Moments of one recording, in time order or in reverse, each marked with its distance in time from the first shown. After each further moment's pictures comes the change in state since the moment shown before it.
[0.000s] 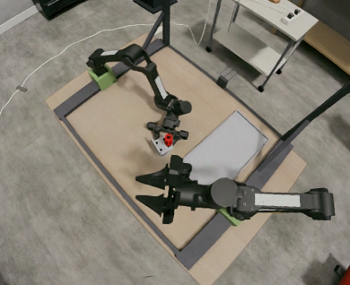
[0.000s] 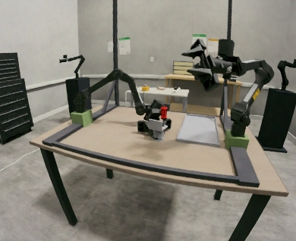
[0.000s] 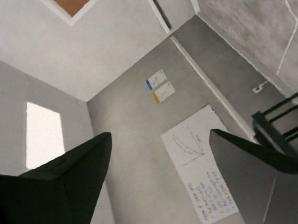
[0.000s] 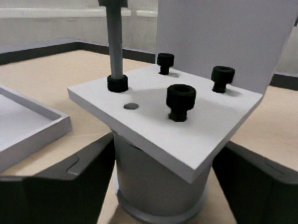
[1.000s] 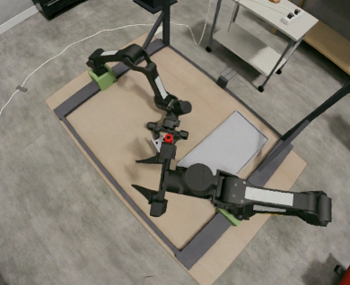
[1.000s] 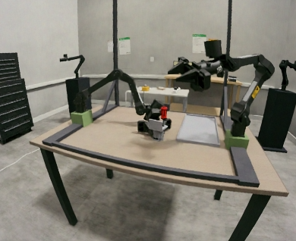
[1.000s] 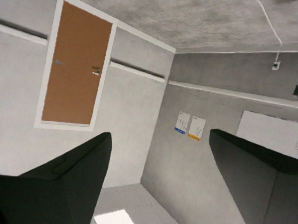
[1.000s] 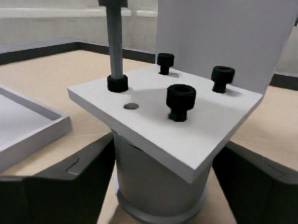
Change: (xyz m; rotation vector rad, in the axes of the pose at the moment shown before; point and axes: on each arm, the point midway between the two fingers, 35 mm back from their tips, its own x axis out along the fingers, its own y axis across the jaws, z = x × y) left arm 0.020 -0.011 0.059 0.649 -0.290 -0.056; right arm 0.000 0.000 0.000 0.000 0.000 0.000
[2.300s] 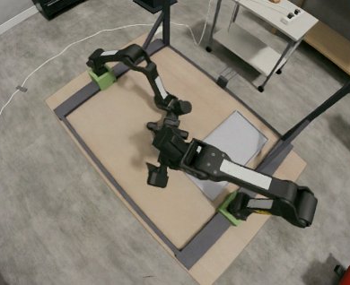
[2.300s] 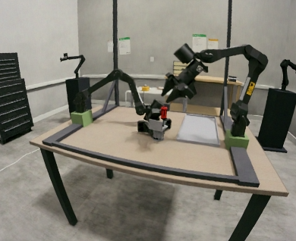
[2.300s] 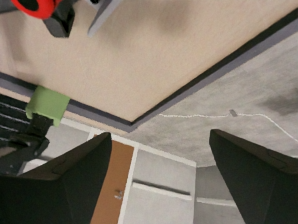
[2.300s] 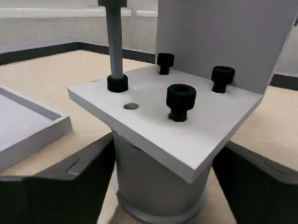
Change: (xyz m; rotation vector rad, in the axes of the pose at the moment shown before) left arm 0.020 0.060 0.105 0.130 -0.630 0.040; right arm 0.000 0.000 0.000 0.000 0.000 0.000
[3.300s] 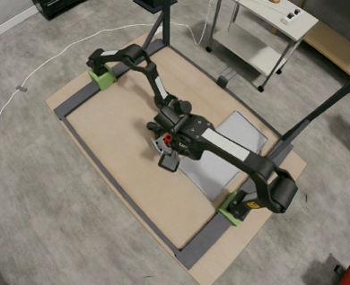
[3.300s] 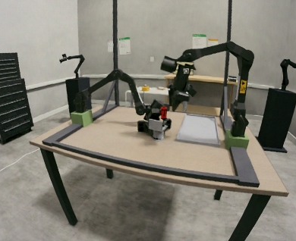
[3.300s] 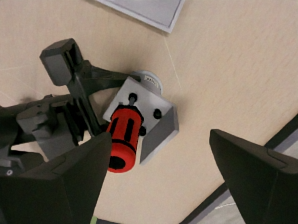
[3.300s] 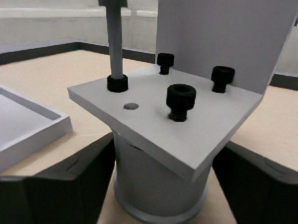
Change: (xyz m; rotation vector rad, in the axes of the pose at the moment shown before) left arm 0.018 0.051 0.078 0.194 -0.496 -0.037; right arm 0.000 0.000 0.000 0.000 0.000 0.000
